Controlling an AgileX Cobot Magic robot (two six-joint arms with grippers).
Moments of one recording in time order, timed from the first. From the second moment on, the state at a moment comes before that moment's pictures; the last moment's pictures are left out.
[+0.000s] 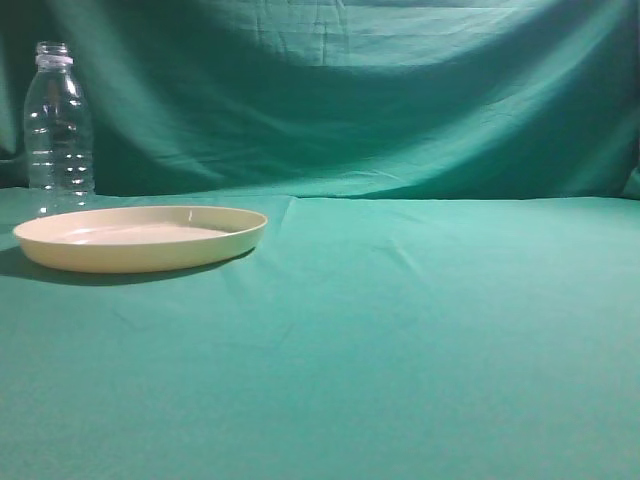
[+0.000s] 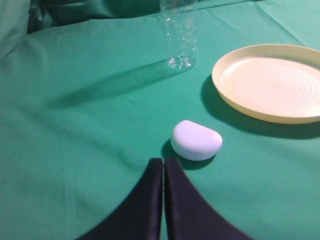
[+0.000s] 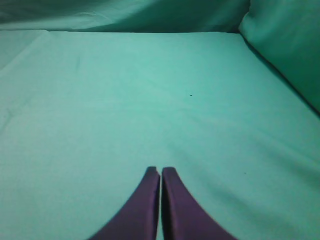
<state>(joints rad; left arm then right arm) 0.00 -0.02 0.02 0.06 0.35 0.14 0.02 -0.01 0.03 0.07 0.38 -0.07</state>
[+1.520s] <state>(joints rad) 0.00 -0.02 0.02 0.06 0.35 0.14 0.02 0.39 -0.21 0.38 0.22 -0.07</state>
